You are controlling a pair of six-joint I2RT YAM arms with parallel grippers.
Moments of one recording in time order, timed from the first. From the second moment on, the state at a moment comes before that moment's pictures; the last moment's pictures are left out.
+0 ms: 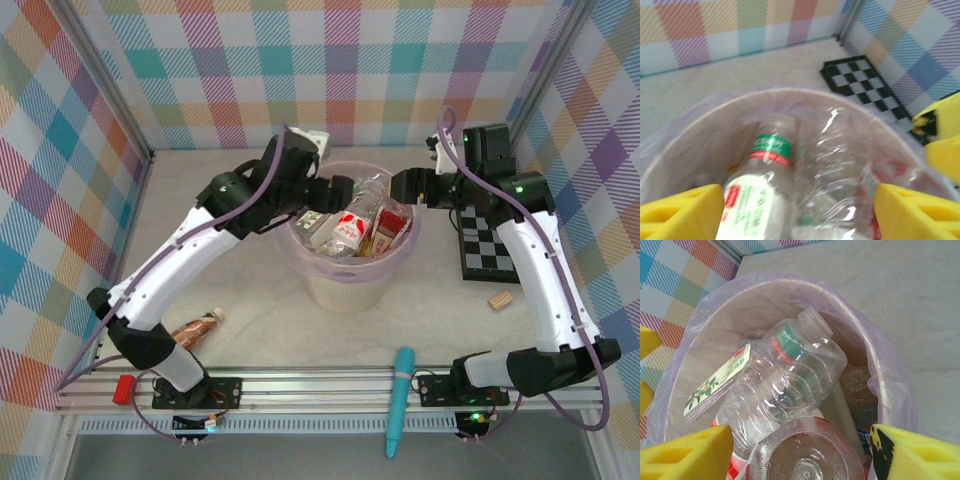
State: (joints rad) left arm -0.81 1.56 1.92 -0.98 -0.20 -0.39; right arm 0.25 1.34 1.68 -1.08 -0.48 0.28
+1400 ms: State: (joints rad) left arm -0.27 0.61 0.46 -1.04 -0.42 -1.49; right arm 0.23 1.40 1.68 -1.05 -0.49 0.25
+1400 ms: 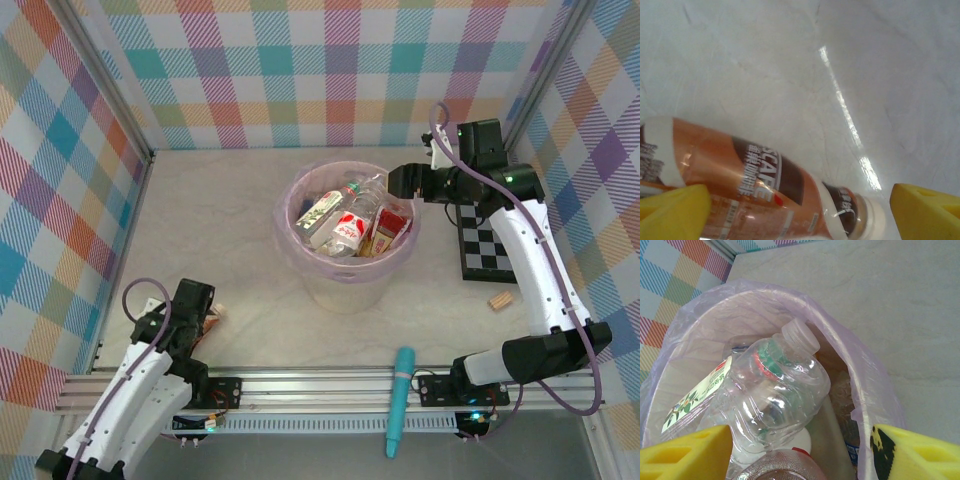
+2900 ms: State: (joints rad) left arm -0.19 1.52 1.08 -0.96 -0.16 -0.29; right arm 0.23 1.44 1.68 -1.04 -0.49 0.24
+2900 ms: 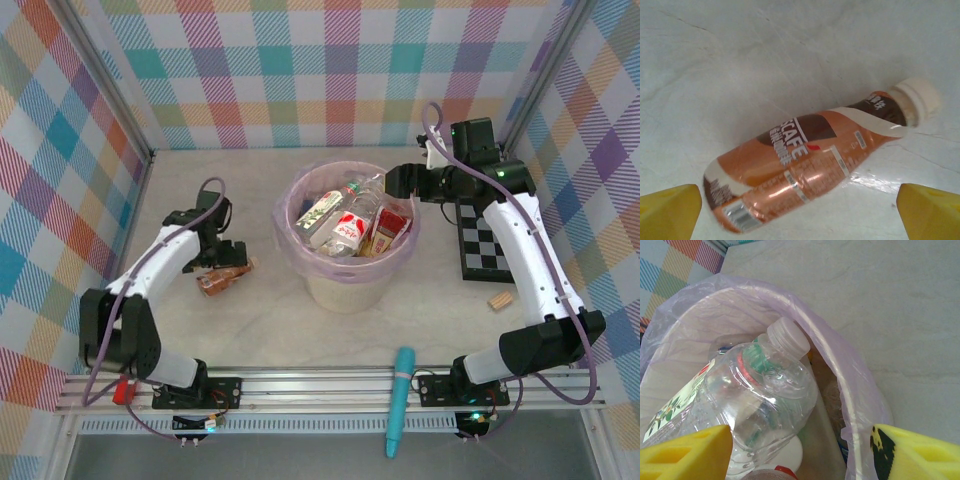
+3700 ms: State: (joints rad) left arm -0.21 1.67 1.04 -0.95 -0.10 -0.47; right arm 0.23 1.44 1.68 -1.04 -0.47 0.24
